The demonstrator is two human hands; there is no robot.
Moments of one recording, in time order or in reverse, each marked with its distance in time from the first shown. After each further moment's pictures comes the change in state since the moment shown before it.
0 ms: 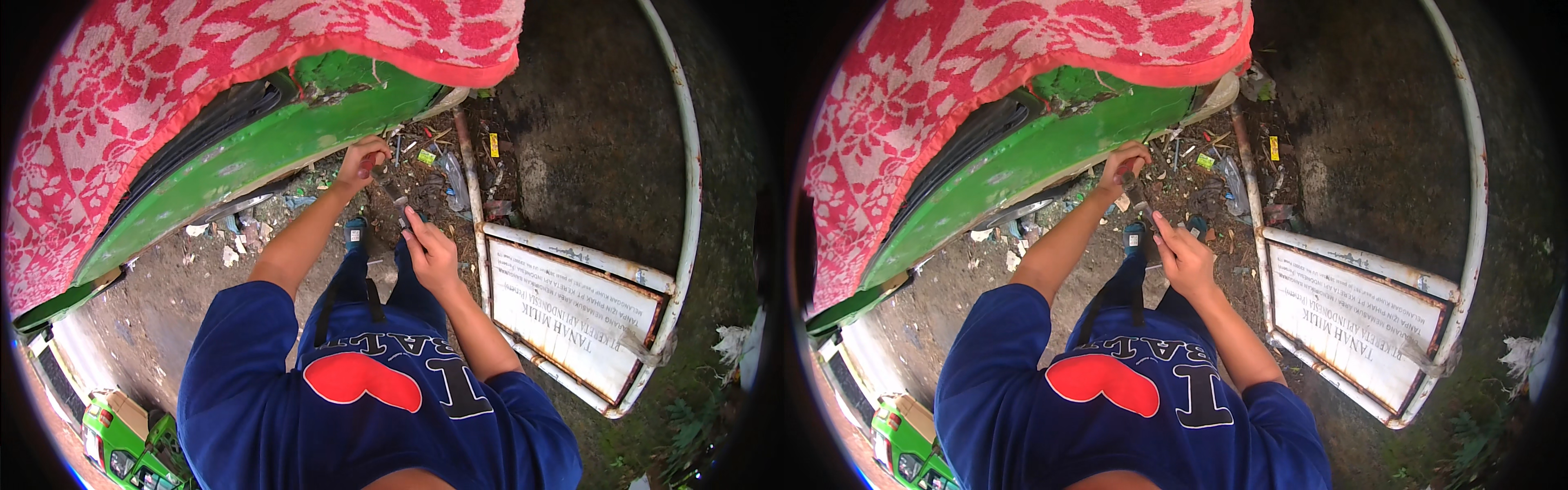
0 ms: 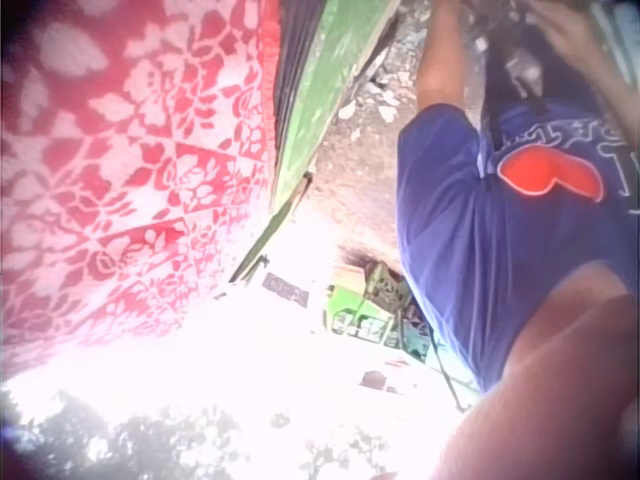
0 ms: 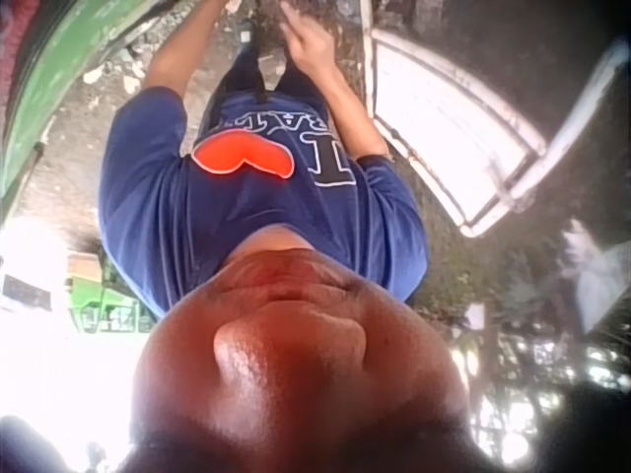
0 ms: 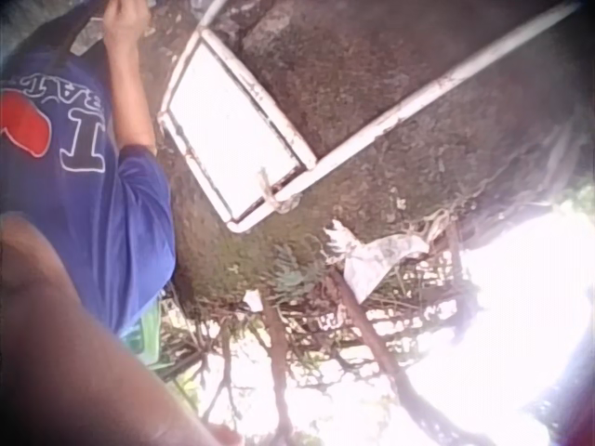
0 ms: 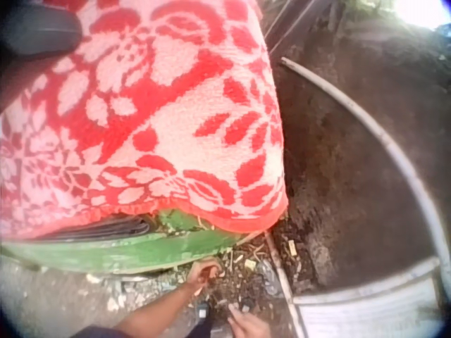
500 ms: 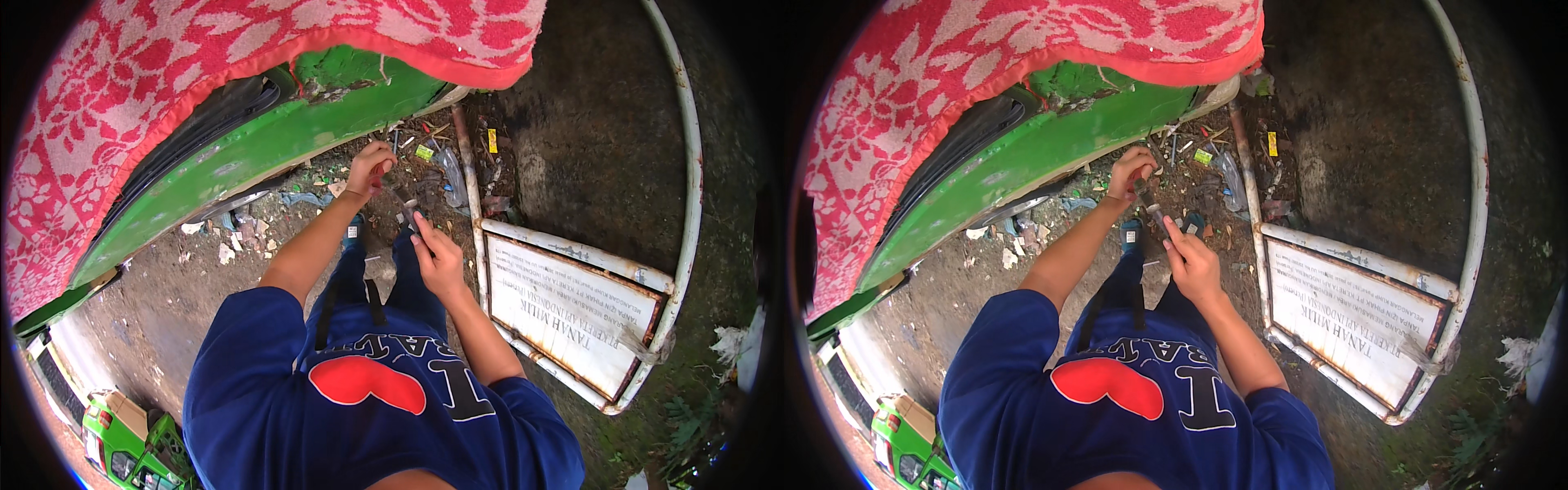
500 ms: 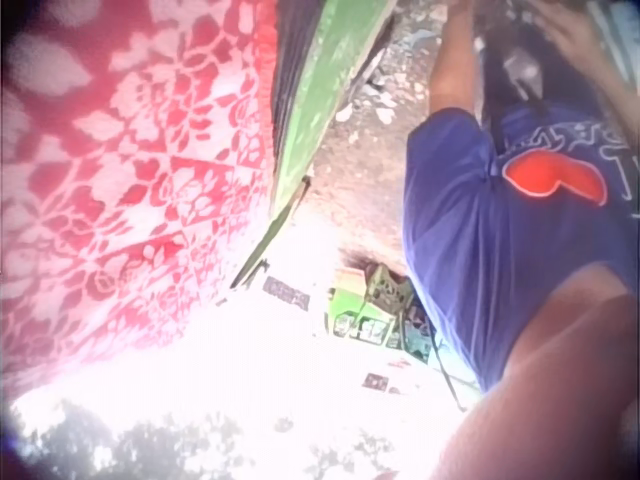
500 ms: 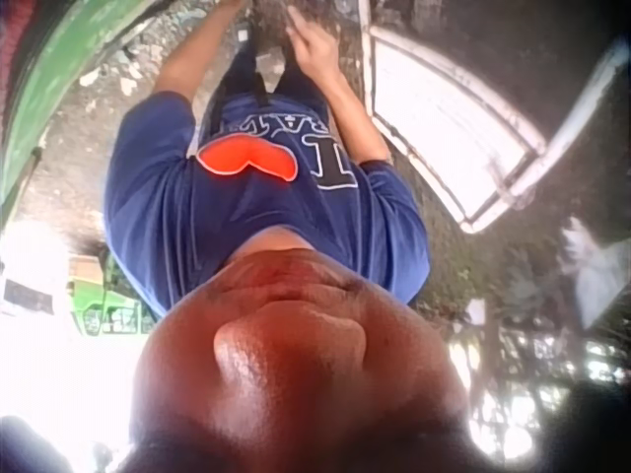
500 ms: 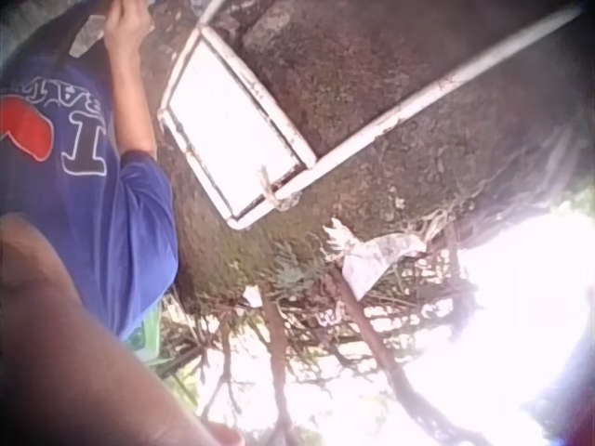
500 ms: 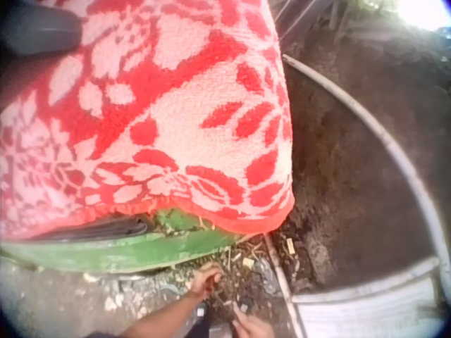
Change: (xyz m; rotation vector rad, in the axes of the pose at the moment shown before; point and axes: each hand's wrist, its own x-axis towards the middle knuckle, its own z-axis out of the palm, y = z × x) left_hand -0.025 -0.006 0.024 -0.454 0.047 -0.458; right_hand -0.013 0.010 -0.003 -0.015 -0.033 0.093
